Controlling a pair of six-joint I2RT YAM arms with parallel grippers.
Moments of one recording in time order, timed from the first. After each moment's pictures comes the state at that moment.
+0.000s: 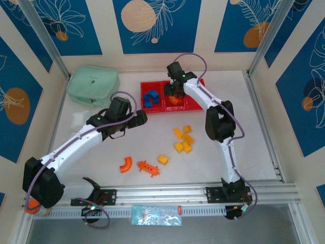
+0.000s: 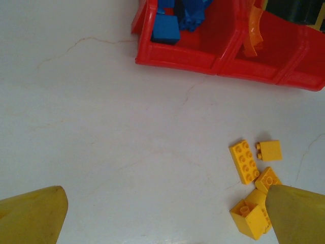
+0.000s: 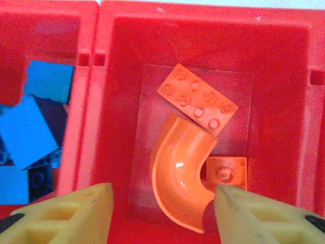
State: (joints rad) left arm -0.56 1.27 1.04 -0.60 -0.04 -0.73; right arm 0.45 2.28 2.08 -0.83 0.06 0.28
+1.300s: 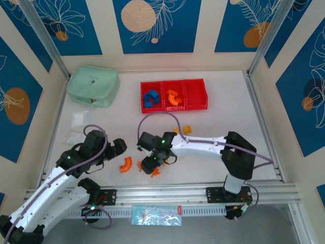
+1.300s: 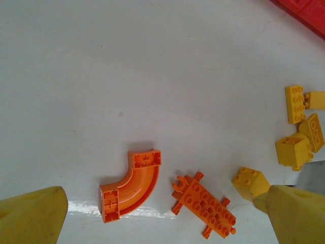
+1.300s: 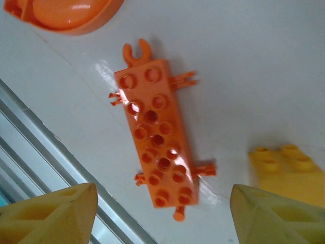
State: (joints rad) left arm -0.56 0.66 0.68 -0.95 -0.03 -0.95; right arm 1.18 1.74 1.21 -0.77 -0.11 0.37
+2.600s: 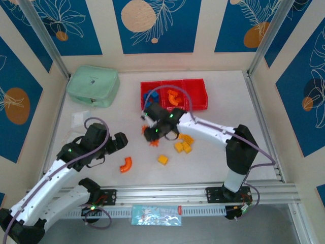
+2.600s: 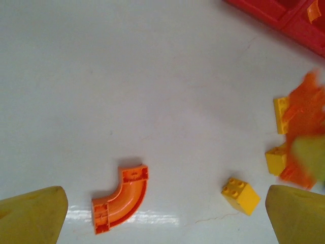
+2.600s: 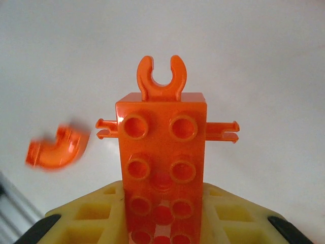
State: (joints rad) left arm -0.56 0.78 0.80 -0.93 -0.06 -0.91; right arm 0.86 1.74 1.46 -0.78 -0.09 0.31
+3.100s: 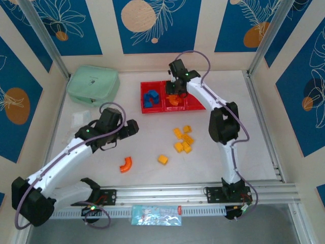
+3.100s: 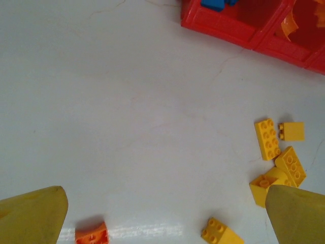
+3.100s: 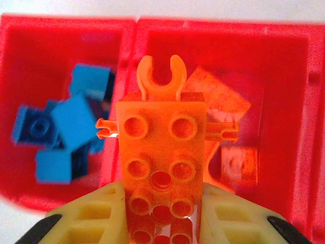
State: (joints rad) left arm -0.55 1.09 0.90 -0.71 -0.04 -0.81; right arm 0.44 2.26 2.11 -0.84 -0.01 0.29
